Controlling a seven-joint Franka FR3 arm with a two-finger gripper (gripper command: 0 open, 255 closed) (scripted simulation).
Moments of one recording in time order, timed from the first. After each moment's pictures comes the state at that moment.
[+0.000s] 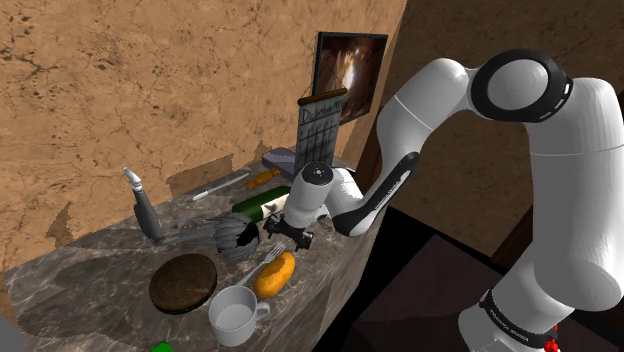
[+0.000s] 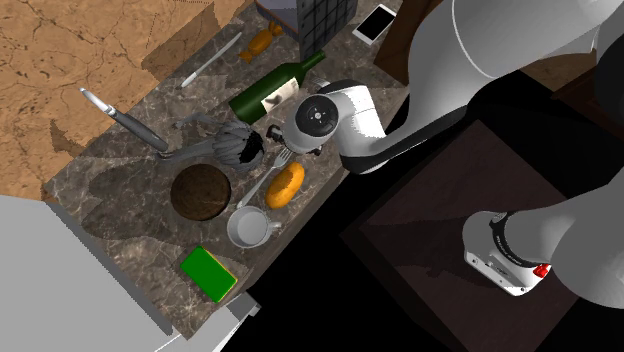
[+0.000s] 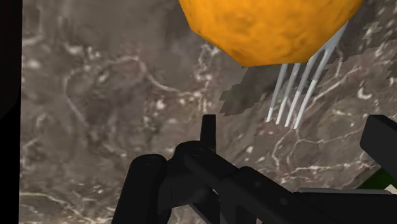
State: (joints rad) arm -0.03 0.55 0.38 -2.17 -1.06 2.84 2.29
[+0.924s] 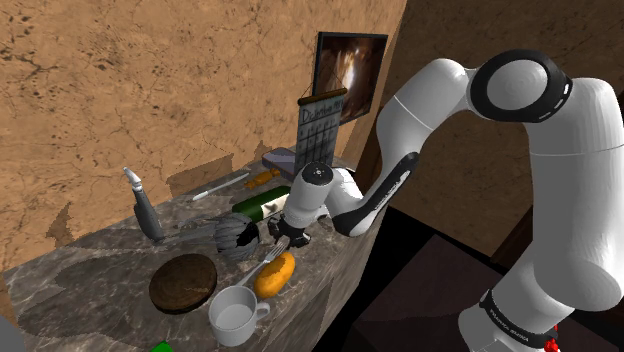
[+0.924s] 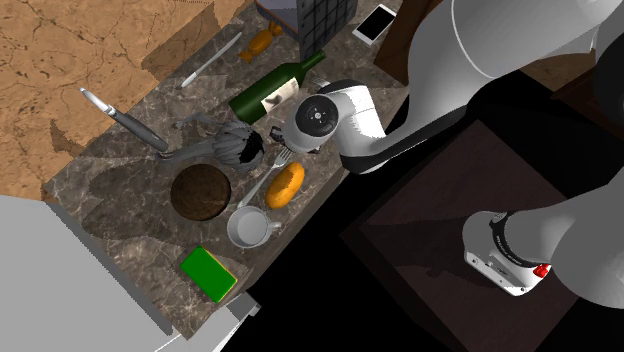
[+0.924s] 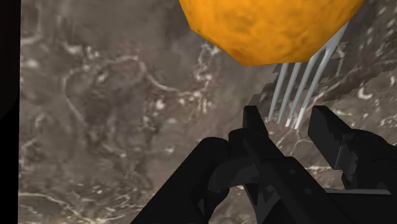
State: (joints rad) arm -0.03 0.55 0.37 -2.17 -1.06 2.84 2.29
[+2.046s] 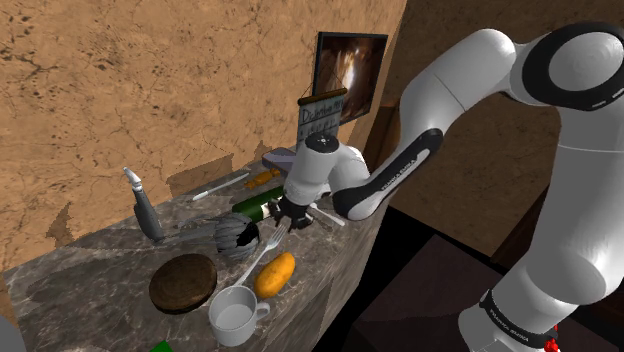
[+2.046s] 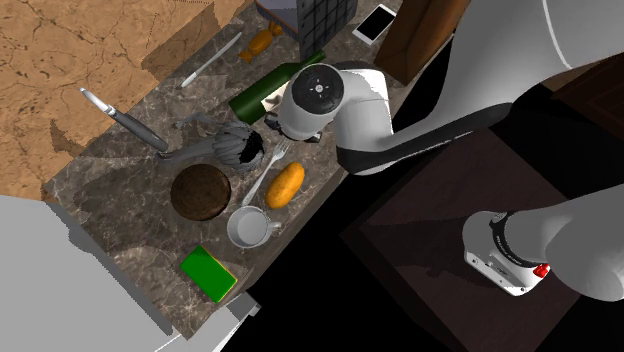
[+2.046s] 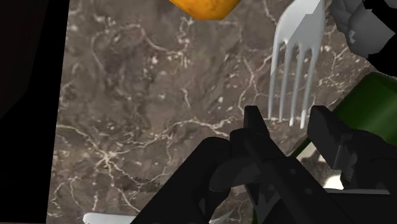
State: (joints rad) arm -0.18 0.37 0.56 -2.24 -0.80 2.74 2.06
